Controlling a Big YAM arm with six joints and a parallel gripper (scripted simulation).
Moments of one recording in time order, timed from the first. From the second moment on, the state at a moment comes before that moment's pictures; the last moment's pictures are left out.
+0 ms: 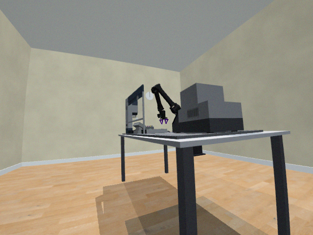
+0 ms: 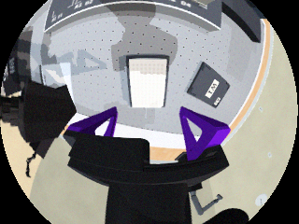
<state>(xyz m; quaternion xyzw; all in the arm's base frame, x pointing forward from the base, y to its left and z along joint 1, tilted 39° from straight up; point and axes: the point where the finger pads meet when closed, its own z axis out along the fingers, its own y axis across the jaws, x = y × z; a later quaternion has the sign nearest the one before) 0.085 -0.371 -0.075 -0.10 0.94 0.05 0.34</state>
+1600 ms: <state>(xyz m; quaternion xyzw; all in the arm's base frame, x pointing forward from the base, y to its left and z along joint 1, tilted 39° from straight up) 0.088 -0.367 -0.076 0.17 0.93 0.14 0.31</state>
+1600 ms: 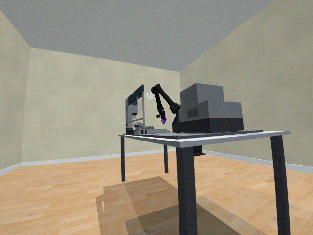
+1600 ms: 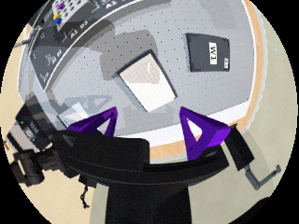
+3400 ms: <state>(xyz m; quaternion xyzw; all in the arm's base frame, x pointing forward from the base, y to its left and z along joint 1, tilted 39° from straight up) 0.089 -0.368 -0.076 0.58 0.74 0.27 0.21</state>
